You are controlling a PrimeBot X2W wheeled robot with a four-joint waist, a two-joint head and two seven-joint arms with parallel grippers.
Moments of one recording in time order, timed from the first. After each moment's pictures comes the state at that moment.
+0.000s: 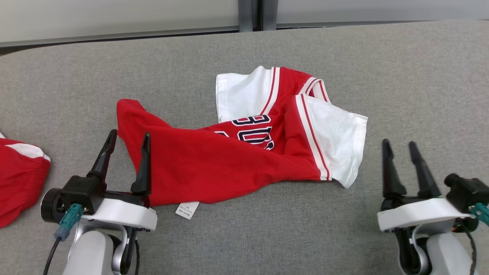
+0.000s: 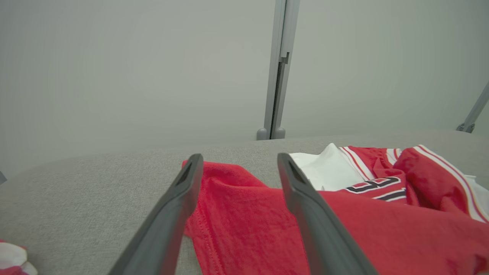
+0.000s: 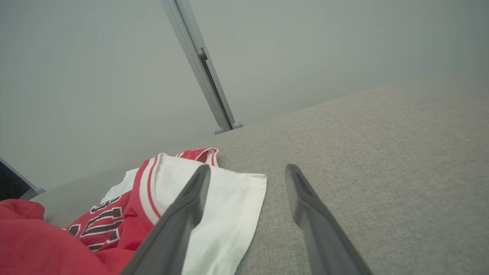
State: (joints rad) left arm -0.22 0.09 -0.07 0.23 -0.17 -0.08 -0.26; right arm -0.20 -0.05 0.08 0.30 0.43 0.13 -0.19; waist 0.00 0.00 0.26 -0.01
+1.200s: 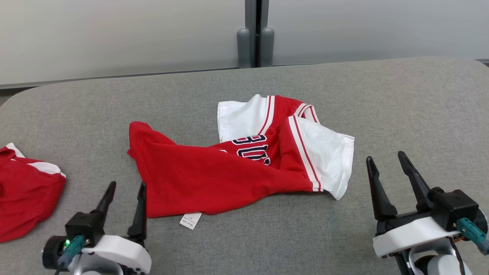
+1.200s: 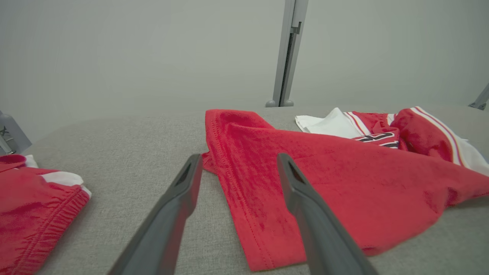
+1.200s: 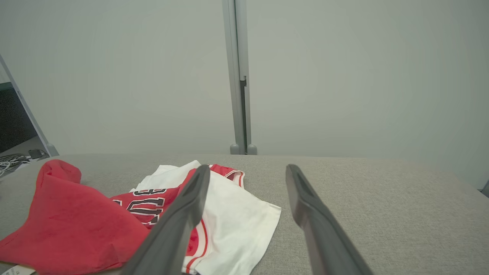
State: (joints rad) left arm -0.07 0.12 -0.06 0.28 -0.21 -0.06 -0.21; right arm -0.06 -0.08 0.10 0.02 0.15 0.13 -0.06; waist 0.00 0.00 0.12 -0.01
